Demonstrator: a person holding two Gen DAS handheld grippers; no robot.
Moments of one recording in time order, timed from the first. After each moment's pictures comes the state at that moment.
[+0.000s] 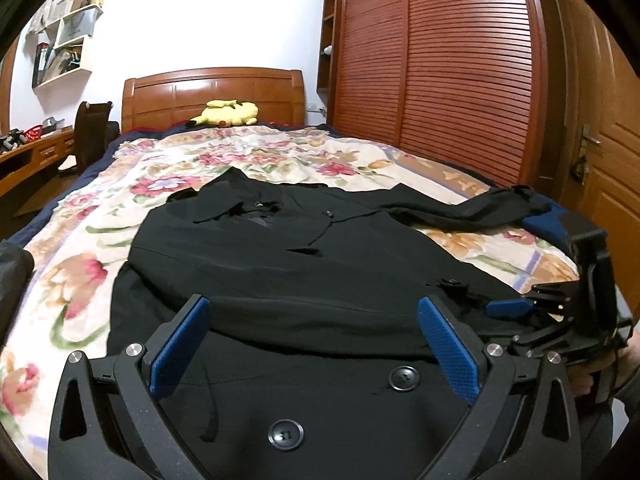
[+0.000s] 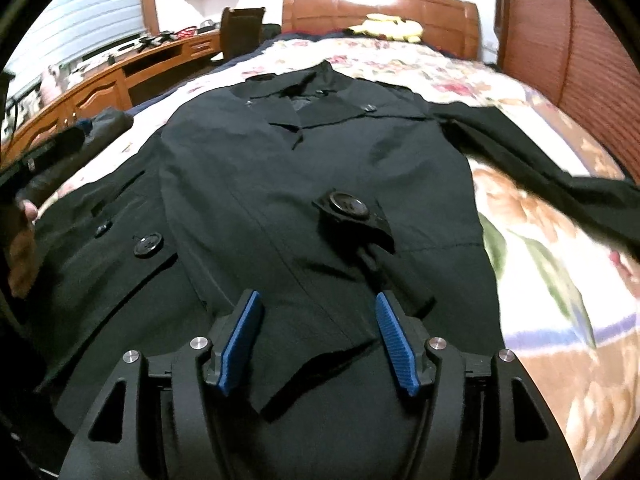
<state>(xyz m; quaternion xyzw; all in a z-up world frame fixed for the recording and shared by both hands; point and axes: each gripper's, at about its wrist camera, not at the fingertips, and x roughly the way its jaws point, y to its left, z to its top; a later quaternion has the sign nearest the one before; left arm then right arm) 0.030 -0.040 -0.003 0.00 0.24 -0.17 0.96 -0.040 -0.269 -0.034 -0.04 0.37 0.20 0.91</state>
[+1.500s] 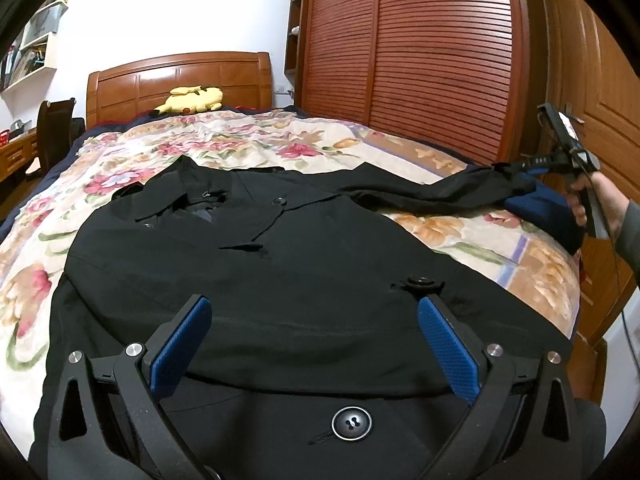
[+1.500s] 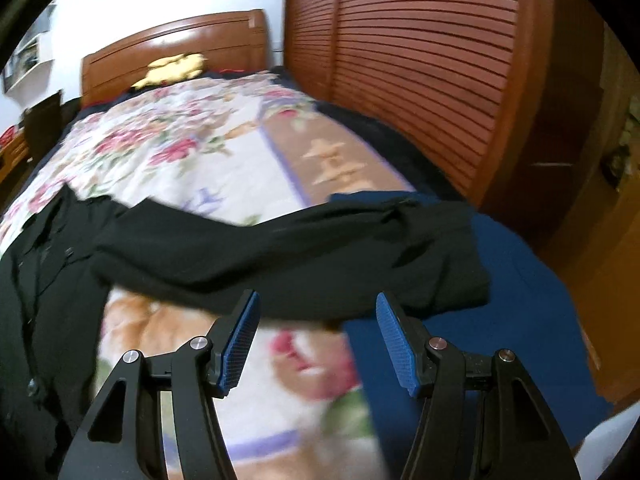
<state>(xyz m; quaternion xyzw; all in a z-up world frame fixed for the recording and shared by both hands) 0.062 -0.099 -0.015 0.02 0.27 -0.21 0.94 0.070 -0.494 0.029 0.05 0.35 -0.13 0.93</state>
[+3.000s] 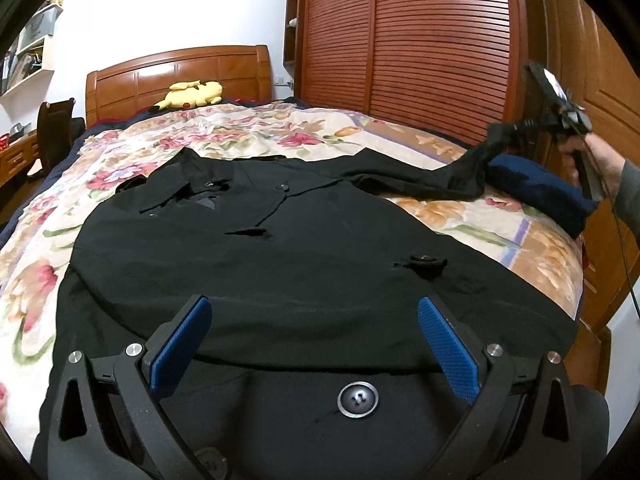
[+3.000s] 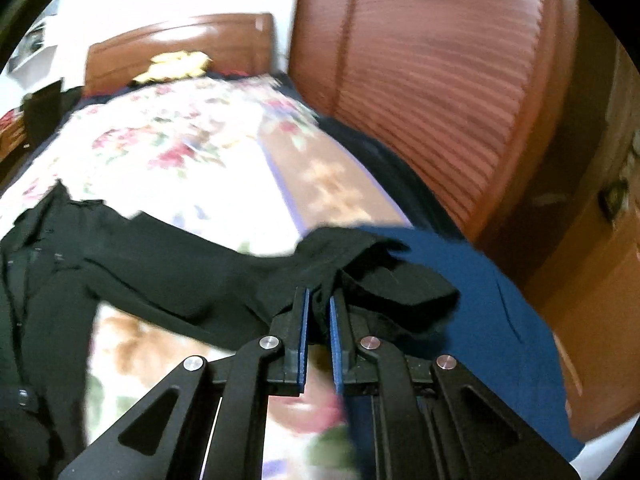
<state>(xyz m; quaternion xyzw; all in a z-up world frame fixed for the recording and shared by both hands) 0.053 -0.093 -0.020 0.04 0.28 -0.21 0.94 0.099 -0.453 0.059 -0.02 0.32 -0.11 0.94</state>
